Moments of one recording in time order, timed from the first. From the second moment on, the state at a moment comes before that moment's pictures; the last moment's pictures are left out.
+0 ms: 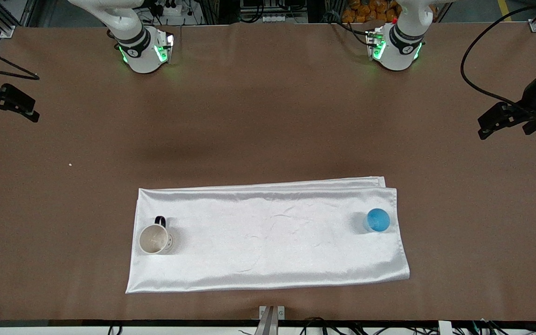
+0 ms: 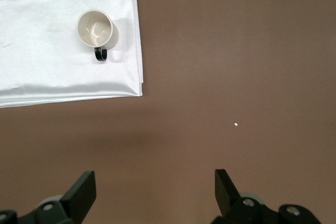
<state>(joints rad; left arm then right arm) 0.09 0.03 -0.19 -1.52 0.07 1.64 -0.19 -0.05 -0.04 0.03 -1.57 -0.01 1.55 0.01</state>
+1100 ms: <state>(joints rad) 0.09 0.15 -0.19 -1.53 0.07 1.70 -0.17 0.05 0.06 0.03 -1.63 0.00 1.63 0.21</state>
